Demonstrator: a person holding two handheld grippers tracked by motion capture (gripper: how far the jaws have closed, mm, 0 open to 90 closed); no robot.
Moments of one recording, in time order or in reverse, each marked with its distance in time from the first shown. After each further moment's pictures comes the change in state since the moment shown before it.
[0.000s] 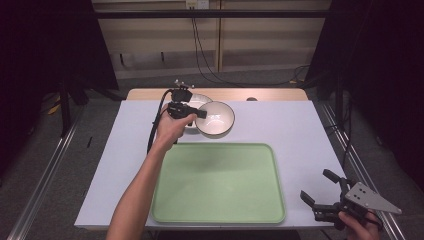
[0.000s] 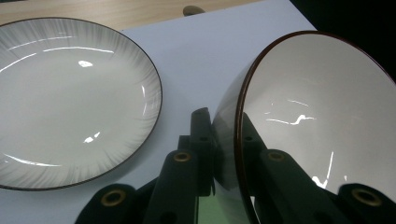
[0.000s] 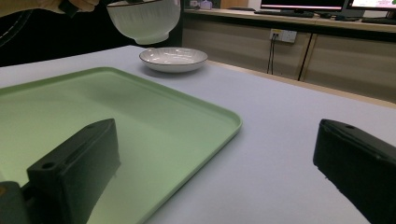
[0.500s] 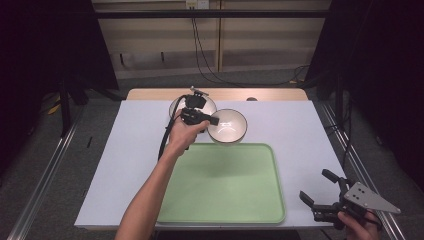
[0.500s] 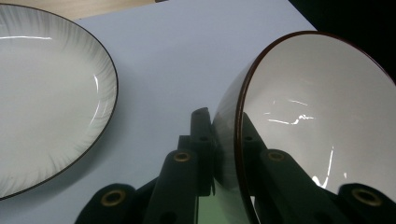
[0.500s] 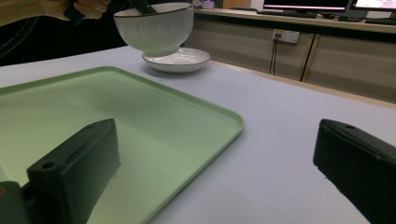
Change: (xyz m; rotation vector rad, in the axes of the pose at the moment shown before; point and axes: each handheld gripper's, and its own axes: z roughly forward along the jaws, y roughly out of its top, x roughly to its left) left arm -0.032 -0.006 0.022 0.033 -0.015 0.028; right arm 0.001 0.000 0.002 -0.002 0.005 -0.006
